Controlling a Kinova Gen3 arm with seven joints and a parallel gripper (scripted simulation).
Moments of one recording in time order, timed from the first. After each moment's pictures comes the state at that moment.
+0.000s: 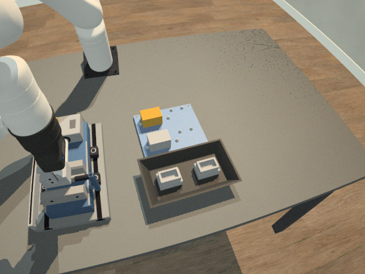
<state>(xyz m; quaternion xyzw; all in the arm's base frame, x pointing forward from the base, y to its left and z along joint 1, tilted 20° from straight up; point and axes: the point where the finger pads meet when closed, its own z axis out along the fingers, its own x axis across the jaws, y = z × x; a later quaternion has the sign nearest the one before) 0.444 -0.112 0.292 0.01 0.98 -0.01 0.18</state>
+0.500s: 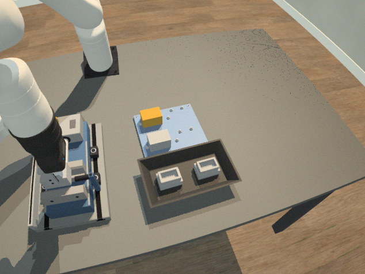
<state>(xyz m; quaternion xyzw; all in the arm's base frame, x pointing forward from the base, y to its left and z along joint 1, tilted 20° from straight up) 0.446 -0.112 0.289 0.01 0.98 -0.01 0.18</state>
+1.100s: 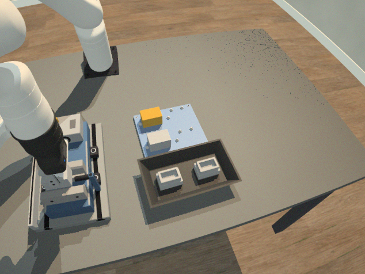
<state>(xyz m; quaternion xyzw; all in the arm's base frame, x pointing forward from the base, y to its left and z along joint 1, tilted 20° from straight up) 0.448 -0.113 0.283 0.01 0.98 -0.01 0.18</state>
